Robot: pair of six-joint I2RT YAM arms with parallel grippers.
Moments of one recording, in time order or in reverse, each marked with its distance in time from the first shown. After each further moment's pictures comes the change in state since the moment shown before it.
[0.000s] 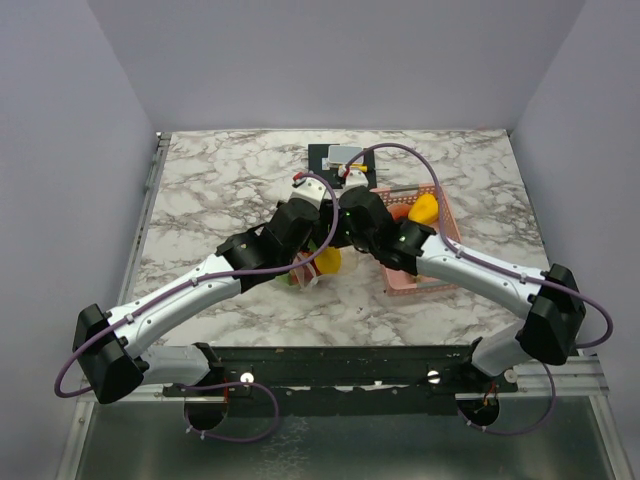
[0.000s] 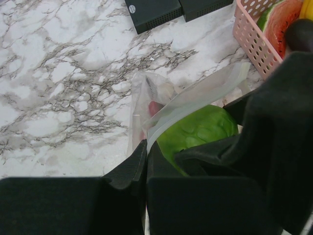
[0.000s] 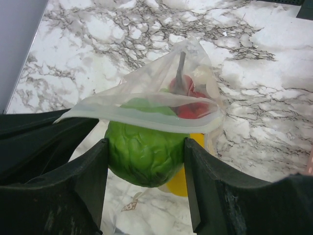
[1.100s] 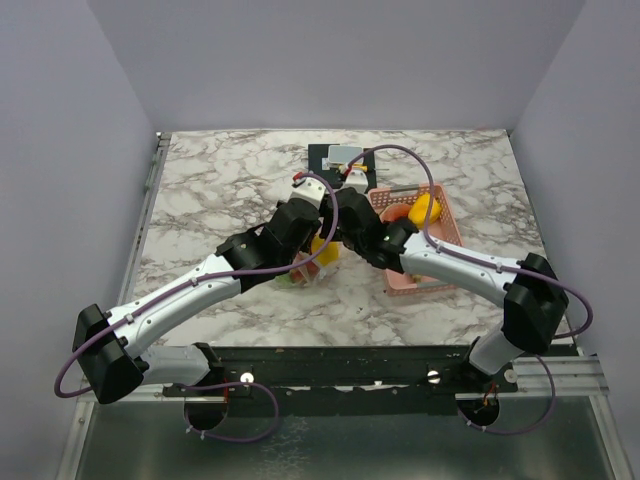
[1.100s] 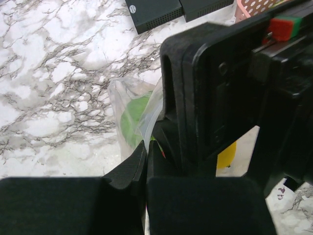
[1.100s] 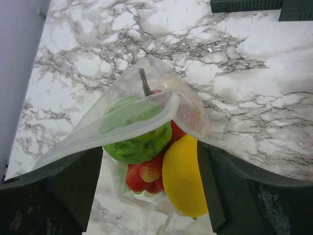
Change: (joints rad) left arm 0.000 -0.001 0.000 0.000 -0.001 0.000; right arm 0.000 0.124 0.002 0.132 0.154 0.143
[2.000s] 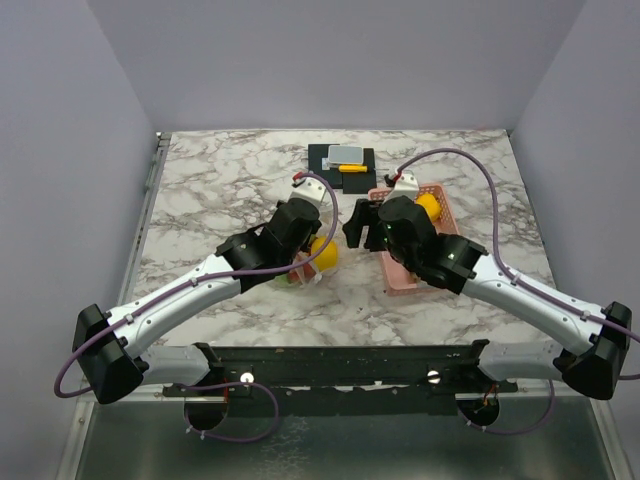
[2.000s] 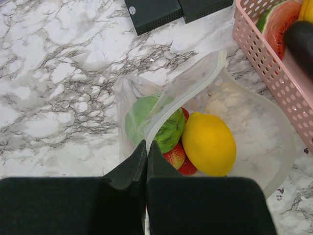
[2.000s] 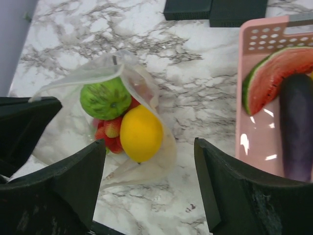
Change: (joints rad) left arm 0.000 0.000 0.000 0.004 0.000 0.000; right arm 0.000 -0.377 -0.095 -0.256 0.058 -0.060
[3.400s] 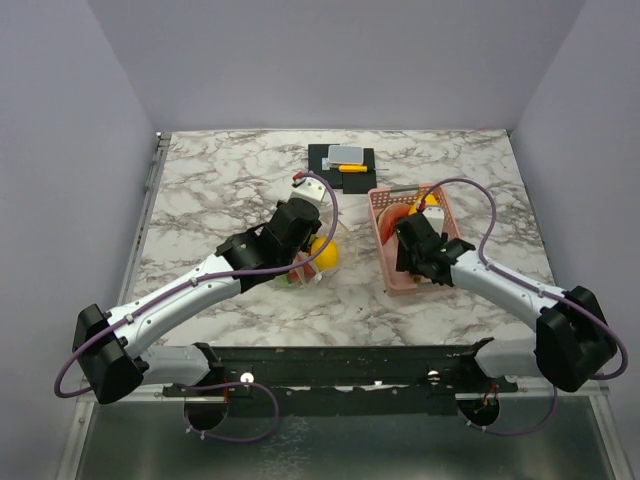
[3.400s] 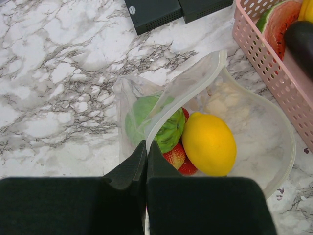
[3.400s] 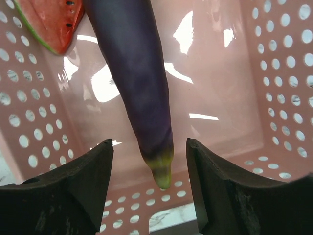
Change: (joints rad) left arm 0.000 0.000 0.000 0.000 0.001 0.000; right arm -0.330 0.070 -0.333 -0.146 0.052 -0.021
